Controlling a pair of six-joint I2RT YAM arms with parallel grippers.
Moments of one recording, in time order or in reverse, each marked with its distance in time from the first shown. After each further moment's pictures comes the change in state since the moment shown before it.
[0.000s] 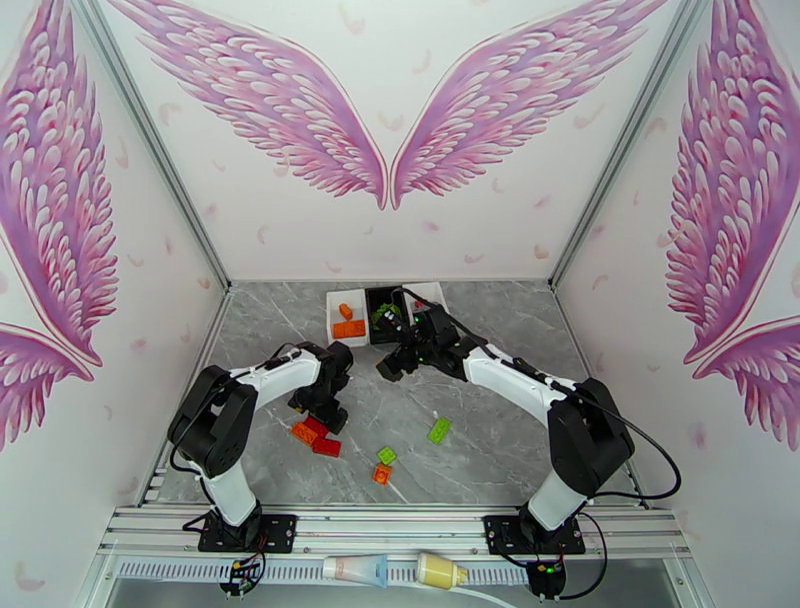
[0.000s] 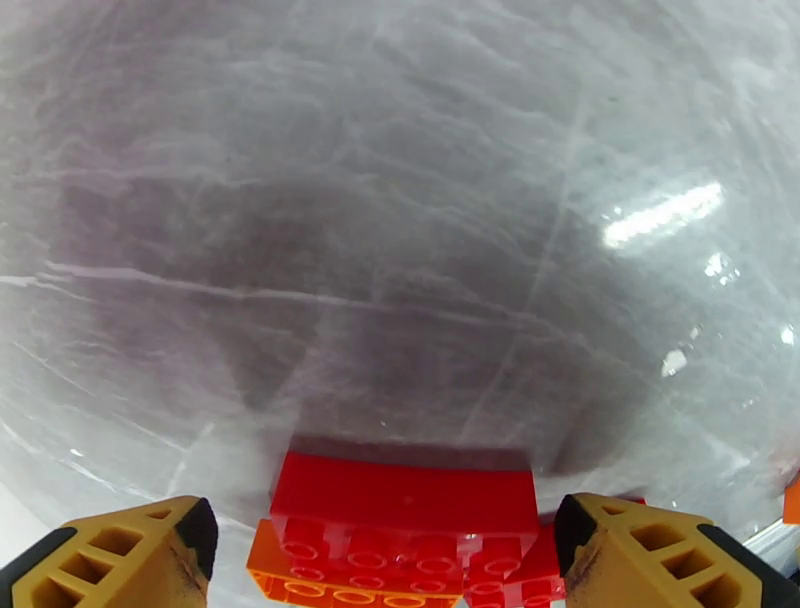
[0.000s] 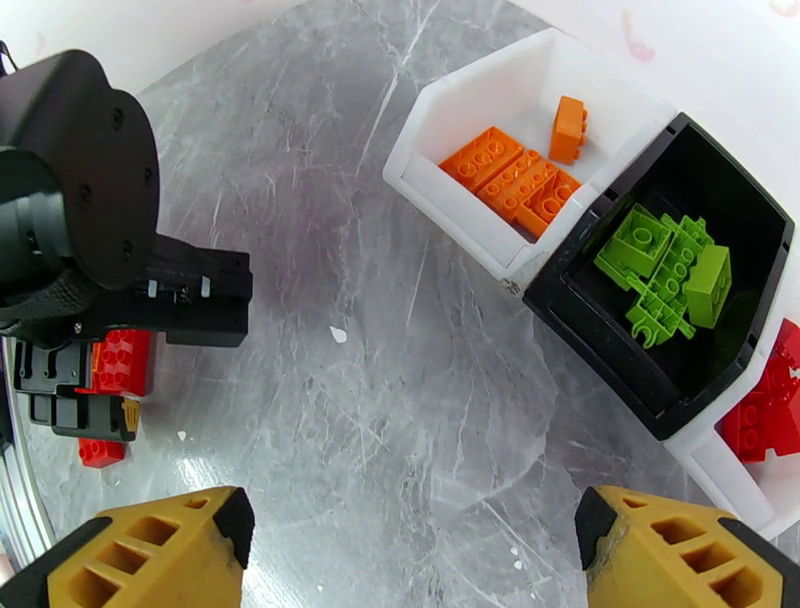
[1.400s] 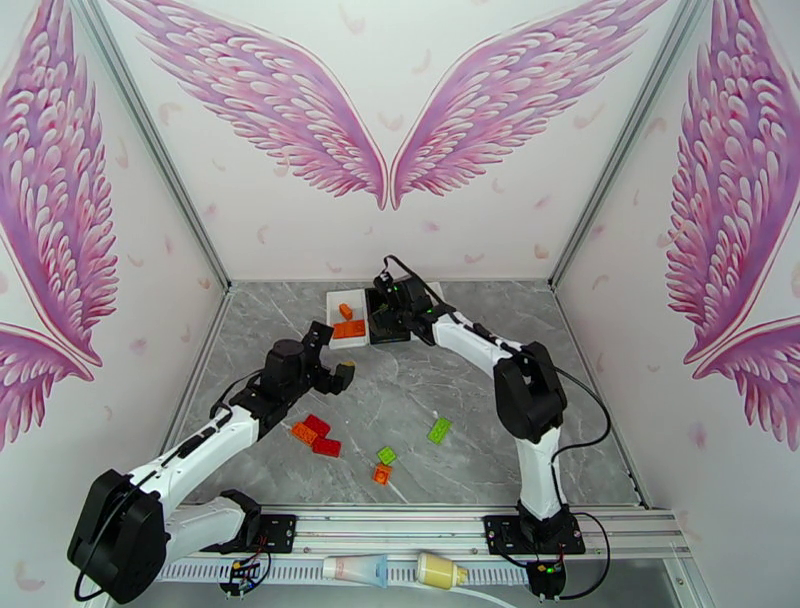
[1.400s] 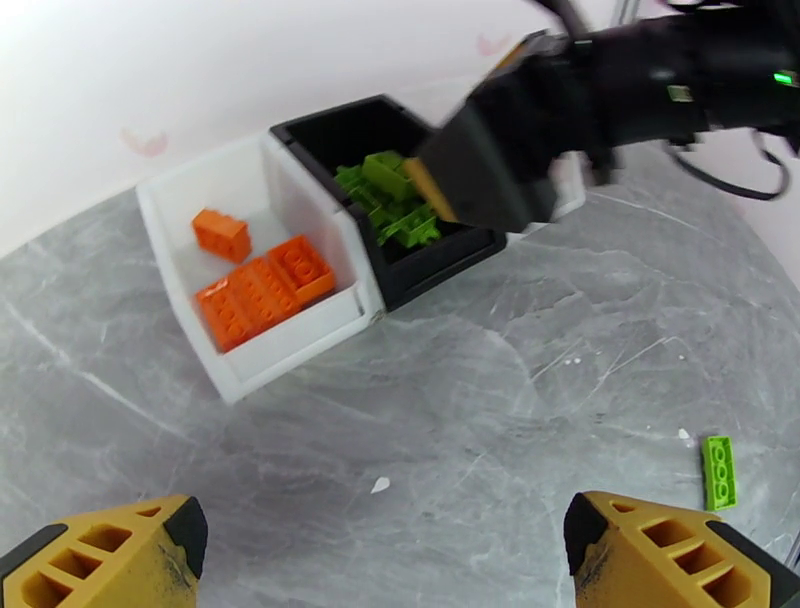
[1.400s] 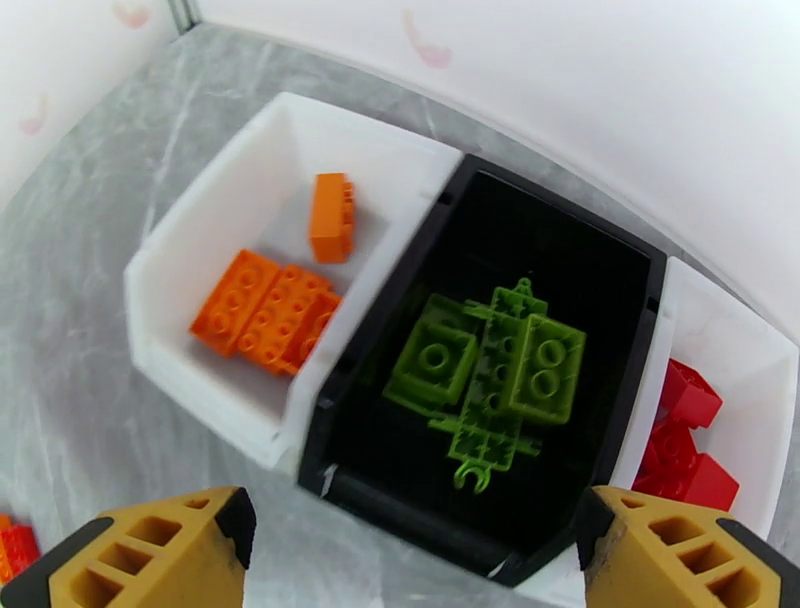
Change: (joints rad) left arm 0.099 -0.627 -0.448 0.973 0.121 -0.025; right arm -0.016 0.300 0.364 0.010 0.264 0.133
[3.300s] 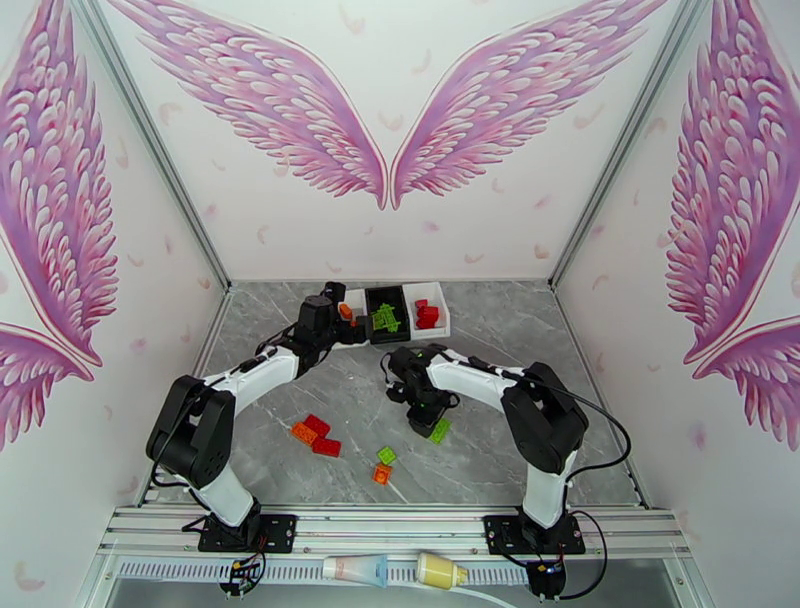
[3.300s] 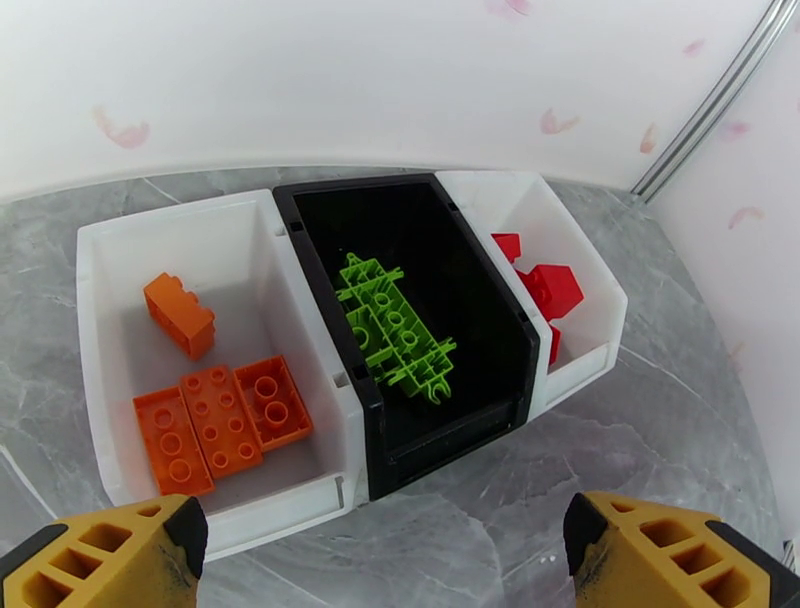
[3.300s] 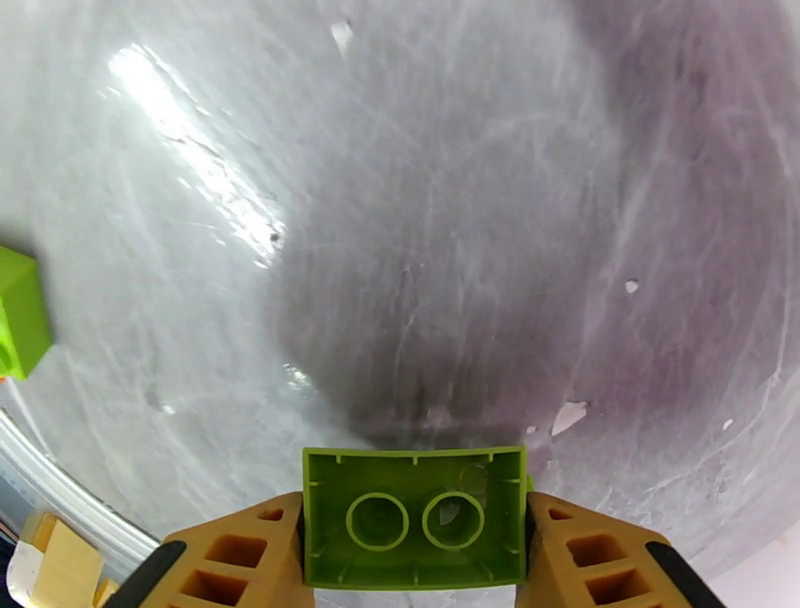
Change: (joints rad) left arm 0.027 0.492 0.393 0.161 0.073 -0.236; right arm 0.165 -0.145 -0.285 -0.801 0.062 -0.117
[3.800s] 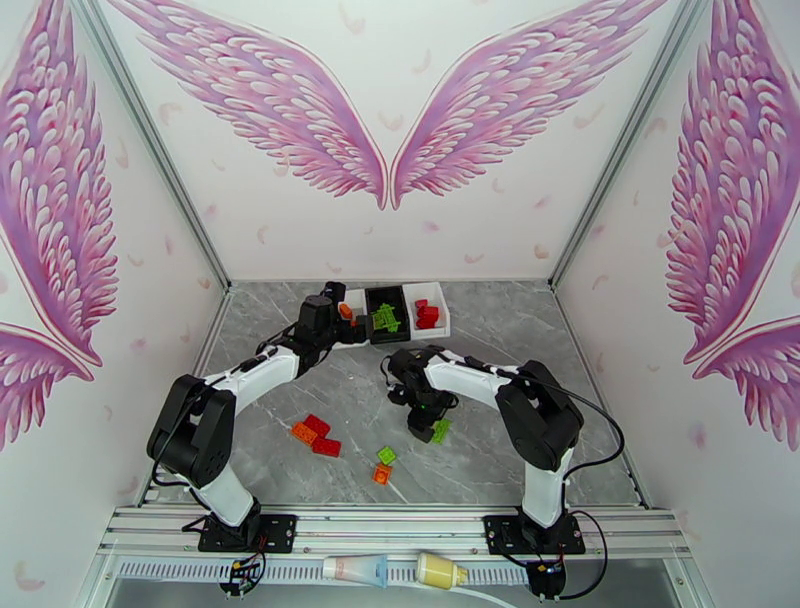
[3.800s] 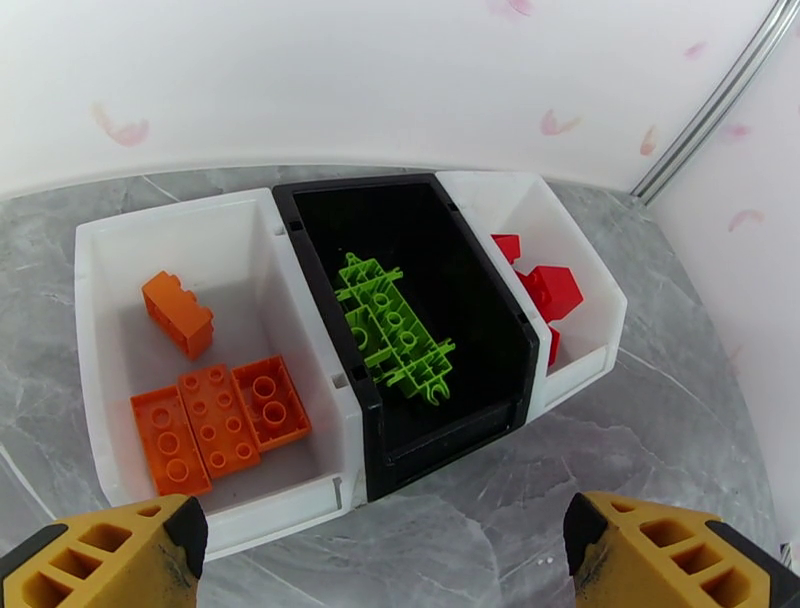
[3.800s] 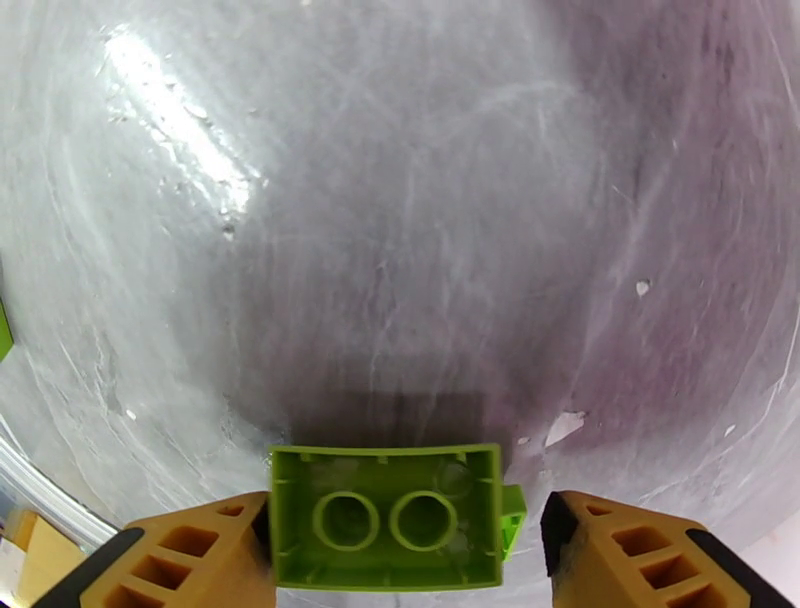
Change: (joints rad) left arm 0.000 0.022 0.023 -0.003 0.000 -0.024; right arm 0.004 0.071 -0.003 -0.018 0.049 -0.030
